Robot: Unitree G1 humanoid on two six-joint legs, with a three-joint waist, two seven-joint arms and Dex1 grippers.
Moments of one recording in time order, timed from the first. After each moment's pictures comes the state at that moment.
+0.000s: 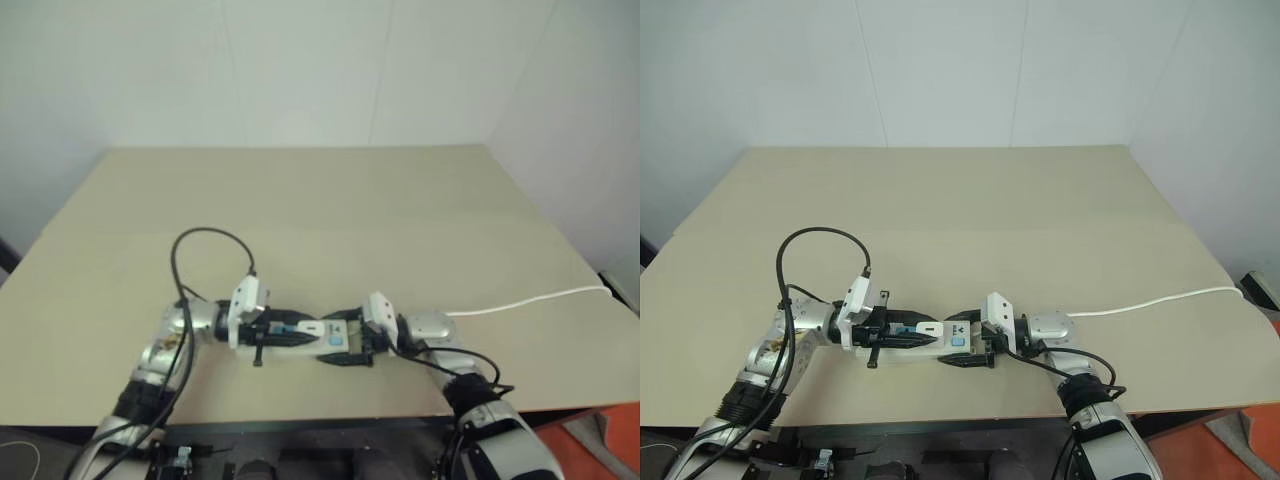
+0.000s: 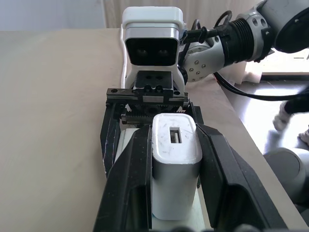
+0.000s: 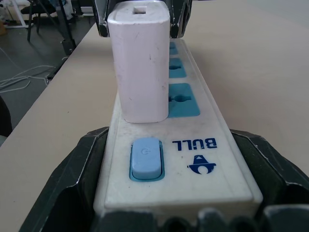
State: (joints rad) left arm -0.41 0.51 -0.15 0.16 -0.40 0.07 -1.37; right arm -0.55 -0.25 0.19 0.63 0.18 -0.30 1.36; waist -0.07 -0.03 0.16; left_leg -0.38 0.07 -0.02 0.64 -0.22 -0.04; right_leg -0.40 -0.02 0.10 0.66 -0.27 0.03
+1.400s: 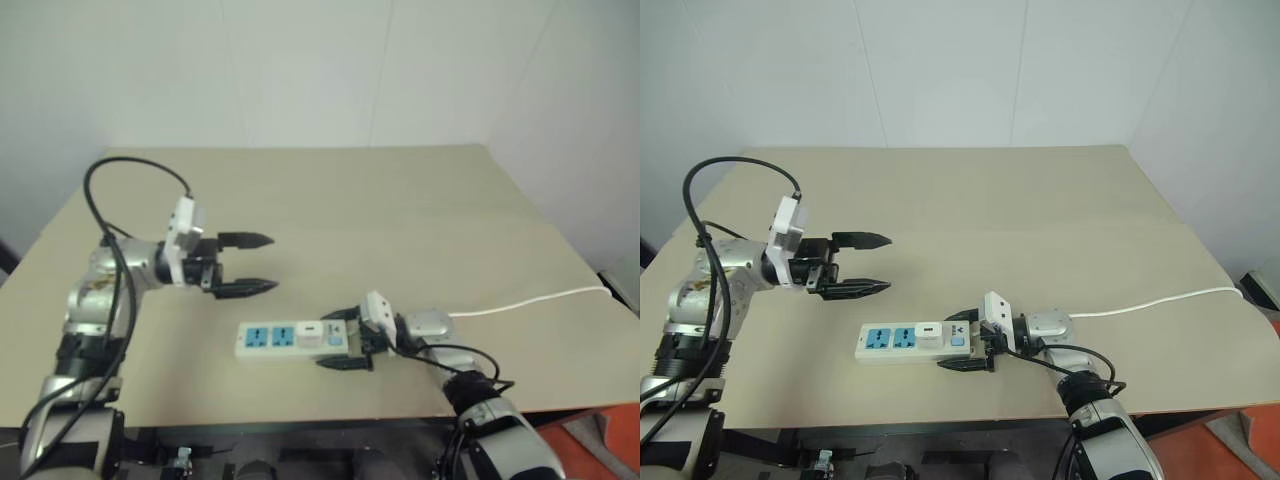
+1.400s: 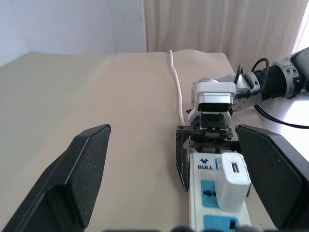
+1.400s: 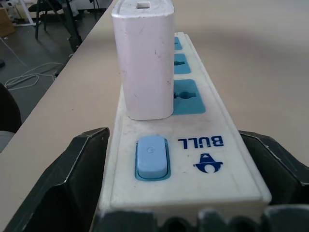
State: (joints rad) left arm -0.62 0.71 0.06 0.18 -0.53 0.31 -1.43; right arm -0.56 -0.26 0.21 0.61 0.18 -0.24 1.37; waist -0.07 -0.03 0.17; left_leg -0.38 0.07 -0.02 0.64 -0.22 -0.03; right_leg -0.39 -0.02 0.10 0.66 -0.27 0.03
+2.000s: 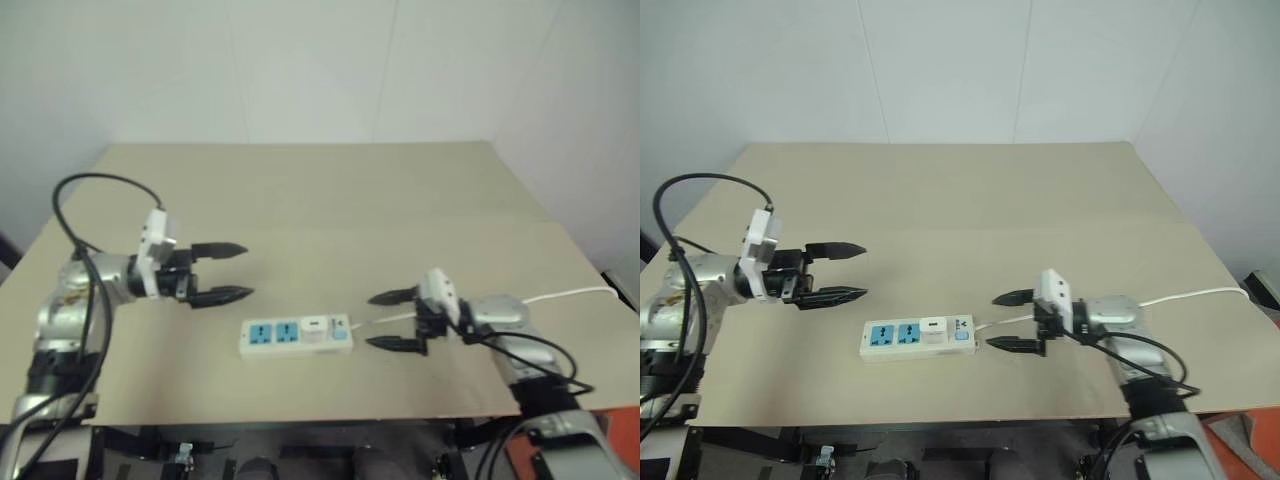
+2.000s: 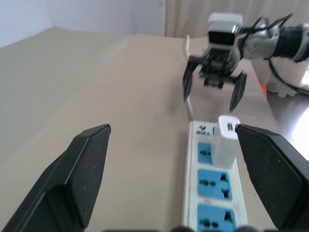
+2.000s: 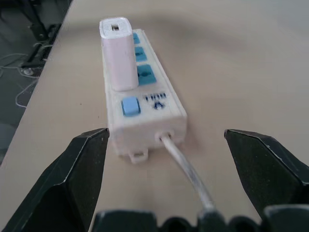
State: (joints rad) left arm -0.49 0.80 0.15 0.18 -0.53 0.31 -1.42; right arm -0.44 -0.60 0.05 0.25 0.33 0.05 1.37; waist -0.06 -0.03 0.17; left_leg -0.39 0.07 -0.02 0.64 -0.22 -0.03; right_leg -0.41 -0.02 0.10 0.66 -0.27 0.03
